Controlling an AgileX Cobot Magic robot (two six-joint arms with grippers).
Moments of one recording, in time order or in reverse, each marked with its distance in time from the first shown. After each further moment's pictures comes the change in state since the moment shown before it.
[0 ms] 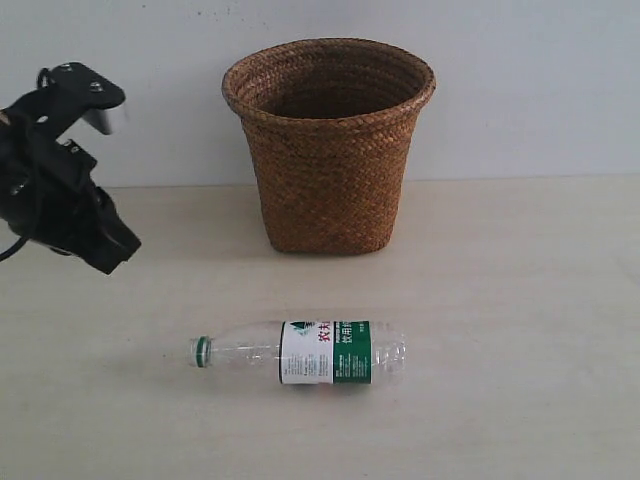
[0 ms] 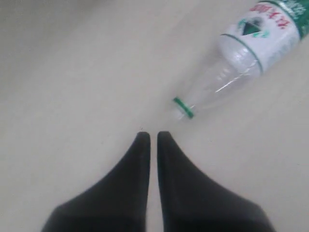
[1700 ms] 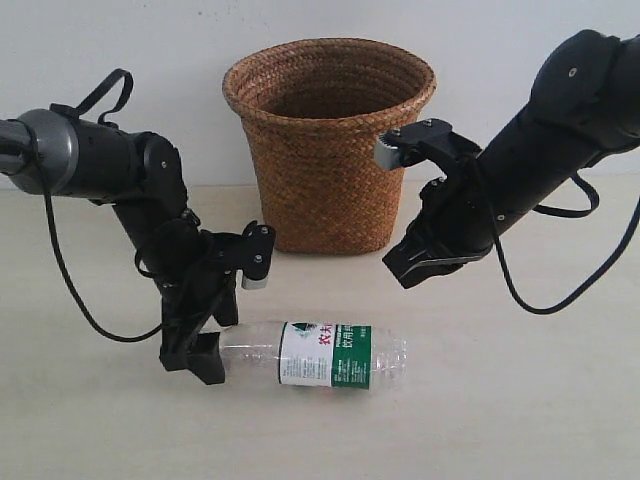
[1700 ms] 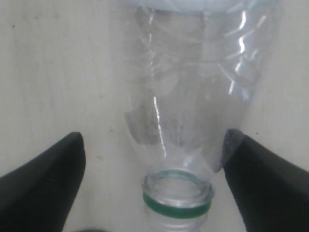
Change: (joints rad) left arm -0.118 0.644 -0.336 0.029 0.123 0.669; right arm 0.383 0.918 -0.456 0.185 0.175 -0.411
